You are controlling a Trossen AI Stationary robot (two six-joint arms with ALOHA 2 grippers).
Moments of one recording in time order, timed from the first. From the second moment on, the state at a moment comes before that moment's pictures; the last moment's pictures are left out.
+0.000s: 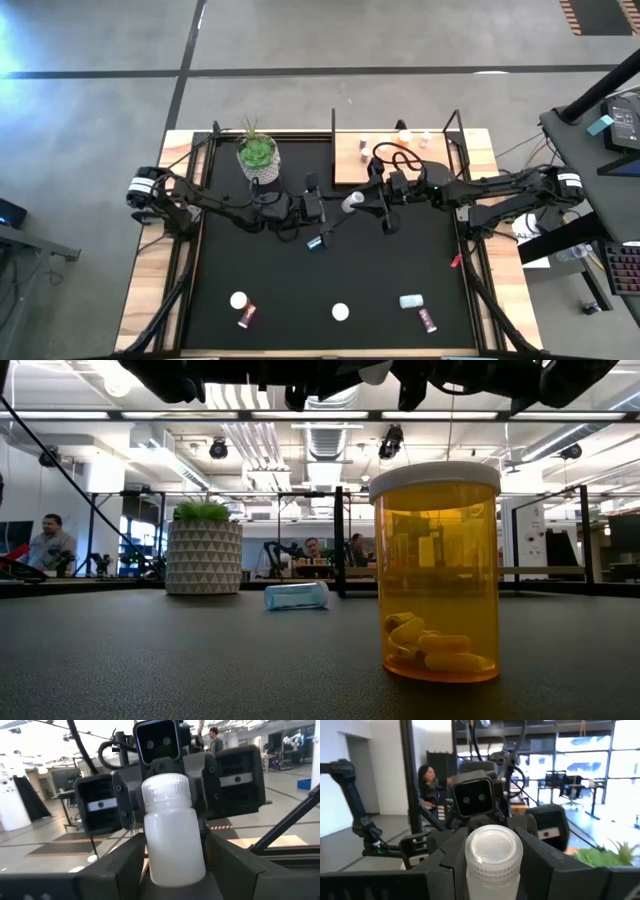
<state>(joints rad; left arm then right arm) -0.12 1.65 0.95 0.87 -0.31 0.20 -0.11 1.23 0.63 0.80 -0.31 0.06</state>
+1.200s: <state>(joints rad) -0.12 1.65 0.94 0.59 -0.67 0.00 -0.41 1.39 0.29 0.82 0.57 0.18</state>
